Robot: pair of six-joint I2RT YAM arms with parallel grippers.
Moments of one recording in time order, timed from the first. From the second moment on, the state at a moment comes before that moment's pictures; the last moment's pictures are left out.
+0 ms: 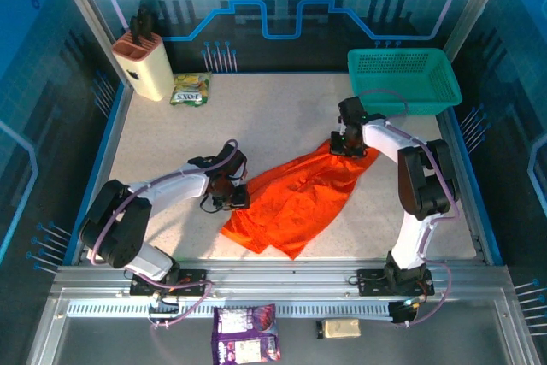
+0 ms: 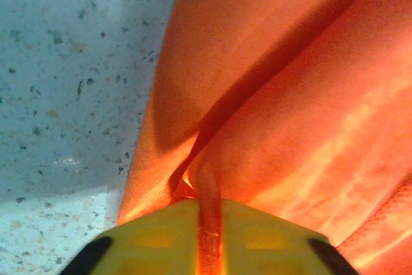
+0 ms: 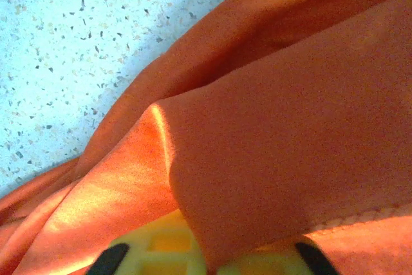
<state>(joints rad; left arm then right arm) -0.52 1.50 0.83 -0.66 0.25 -0.56 0.25 1.86 1.27 -0.62 -0.07 0.40</state>
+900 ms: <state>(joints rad) -0.20 0.99 1.36 -0.53 0.74 -0.41 0.46 1.99 2.21 -0.56 -0.48 0.43</state>
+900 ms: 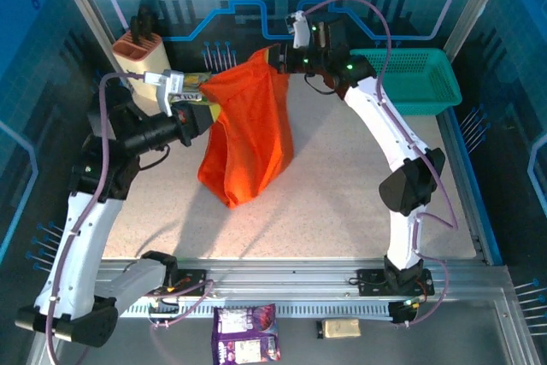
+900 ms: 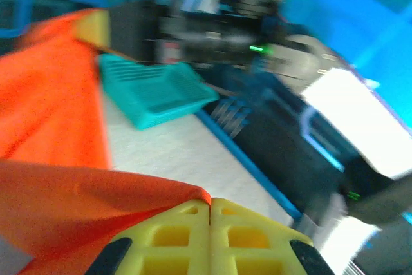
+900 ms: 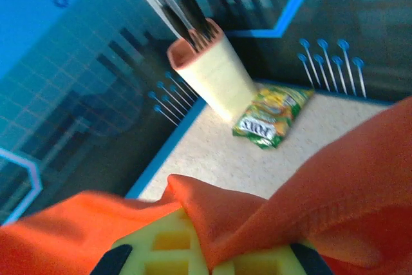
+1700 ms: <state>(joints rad) -0.78 1.69 1.51 -0.72 0.41 -0.19 0.22 1.84 1.86 -0.88 -0.12 0.31</state>
